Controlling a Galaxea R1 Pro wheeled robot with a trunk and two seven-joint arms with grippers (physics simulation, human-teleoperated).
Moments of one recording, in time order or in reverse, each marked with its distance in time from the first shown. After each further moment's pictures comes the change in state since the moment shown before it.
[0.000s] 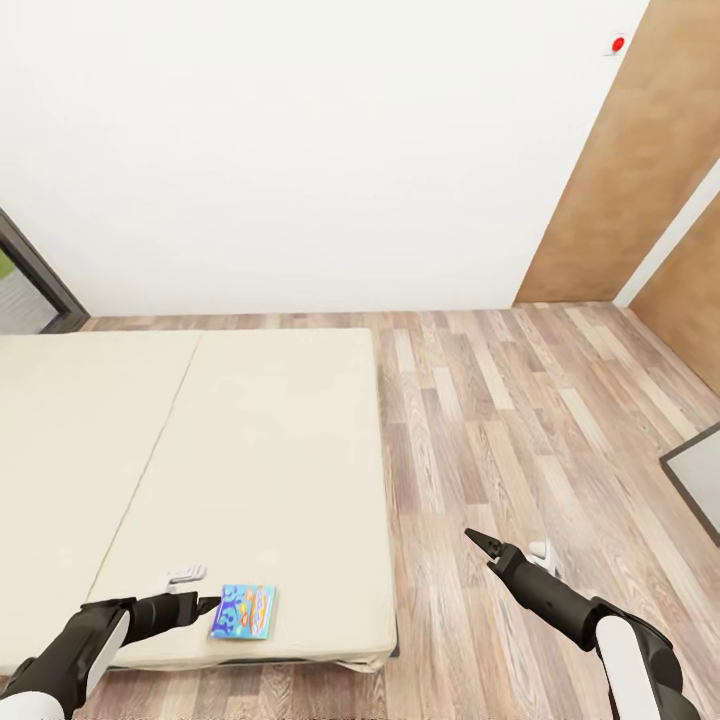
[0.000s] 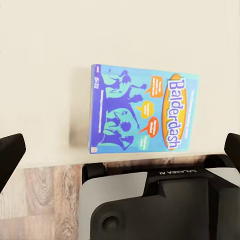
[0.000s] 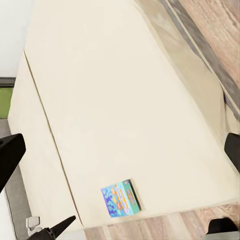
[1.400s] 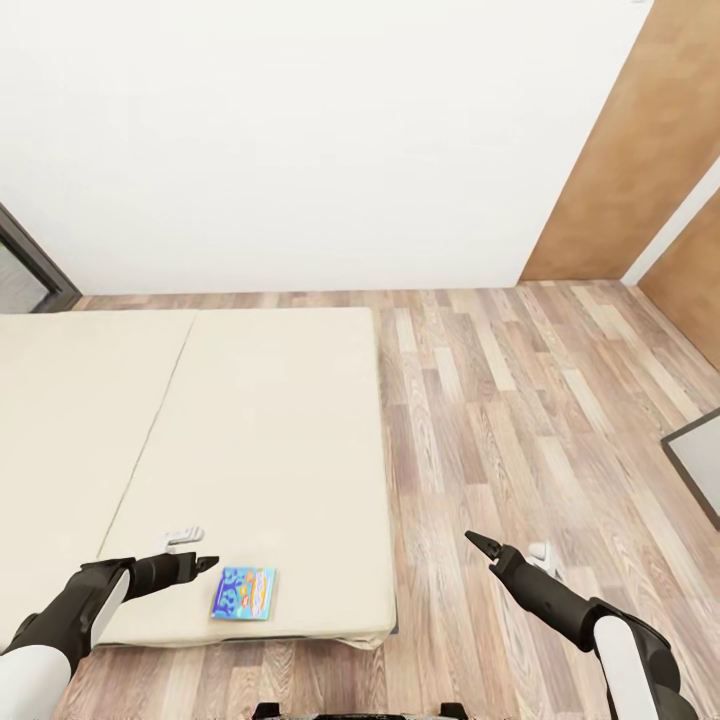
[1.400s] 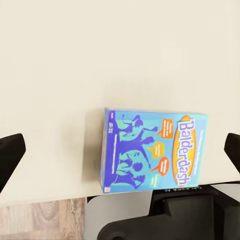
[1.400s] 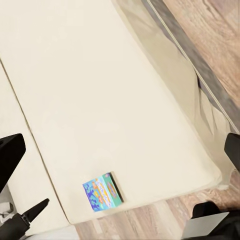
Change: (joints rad) left arm -0.103 0.026 -0.001 0.000 0.006 0.016 -0.008; right arm 0.000 0.002 0.006 0.003 0.003 -0.010 -0.037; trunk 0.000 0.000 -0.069
